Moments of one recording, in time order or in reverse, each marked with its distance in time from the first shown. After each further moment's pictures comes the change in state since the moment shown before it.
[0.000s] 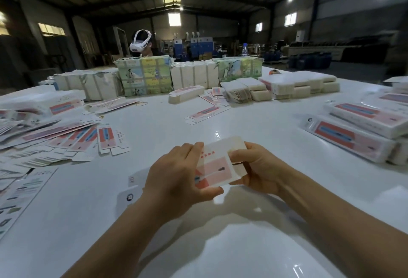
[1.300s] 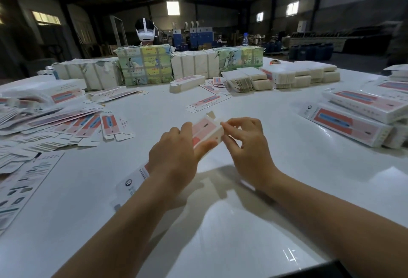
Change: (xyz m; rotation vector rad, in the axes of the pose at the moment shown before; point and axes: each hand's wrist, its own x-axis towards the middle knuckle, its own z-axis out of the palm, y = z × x) left_hand 0.010 0.001 0.002 0.016 0.012 -0.344; right_hand 0.001 0.031 0.026 -1.048 0.624 -0.790
